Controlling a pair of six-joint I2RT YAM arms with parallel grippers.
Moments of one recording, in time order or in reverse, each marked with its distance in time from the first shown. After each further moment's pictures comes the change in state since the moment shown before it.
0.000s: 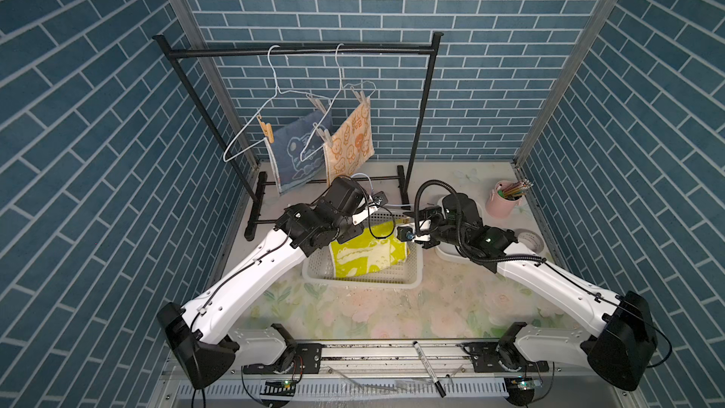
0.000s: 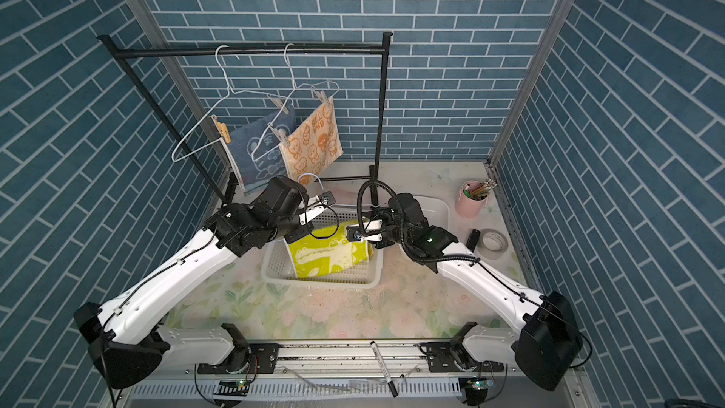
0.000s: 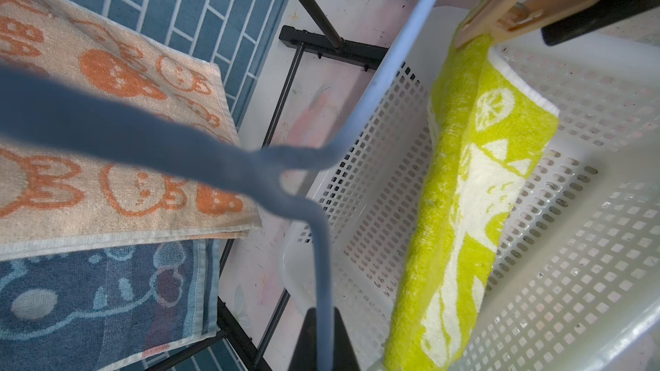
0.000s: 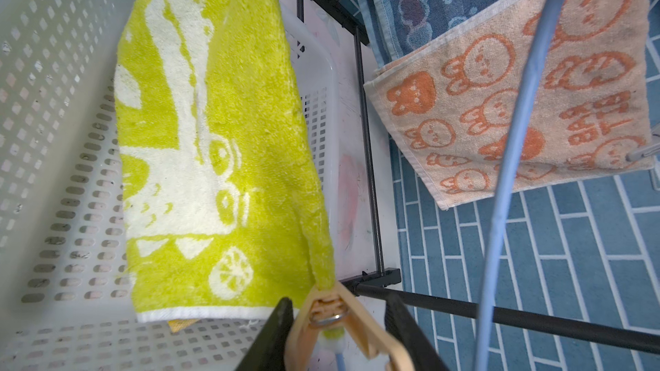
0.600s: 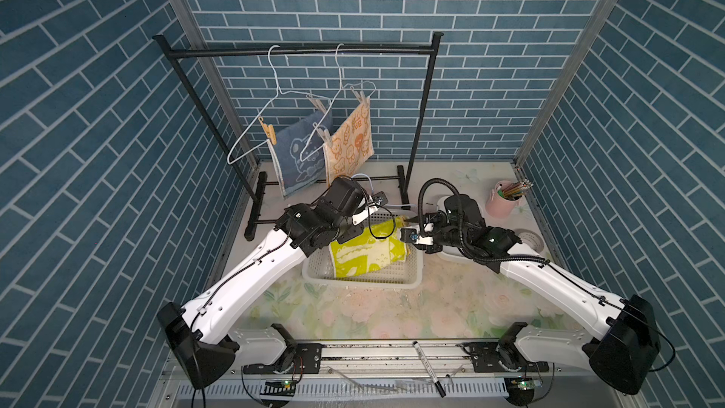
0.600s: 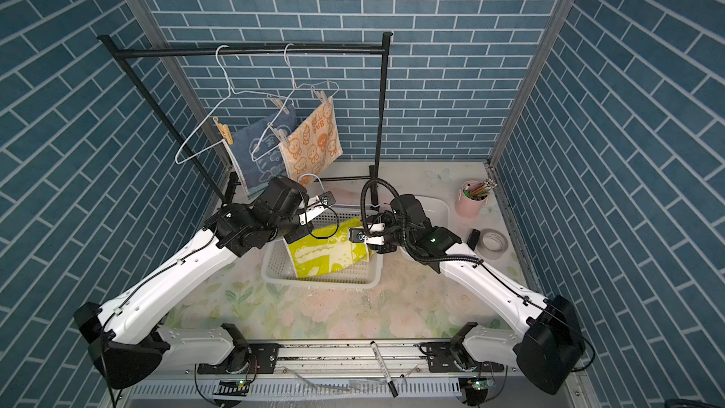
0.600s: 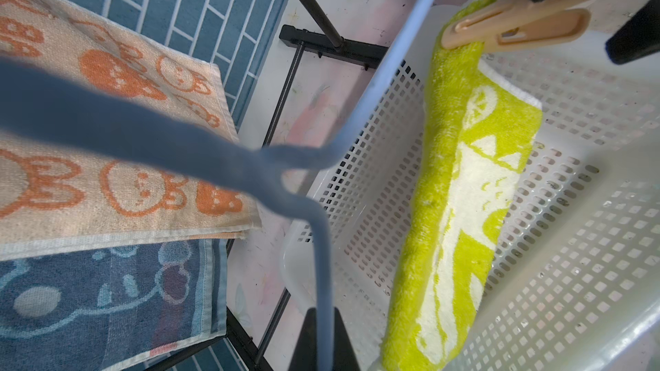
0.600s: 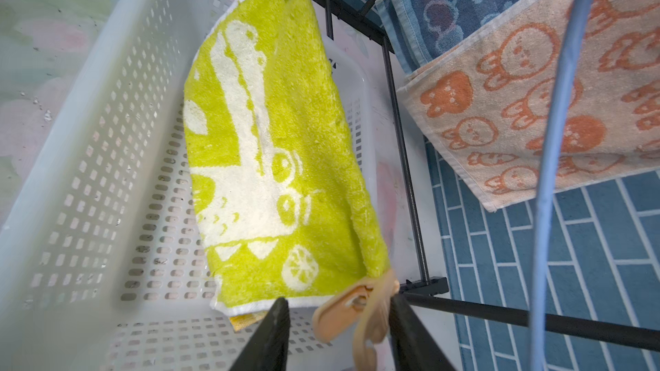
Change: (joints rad) left arm -0.001 0.000 0.000 0.000 -0.003 0.000; right arm -0.013 -0.018 0.000 -0.077 -0.089 0.084
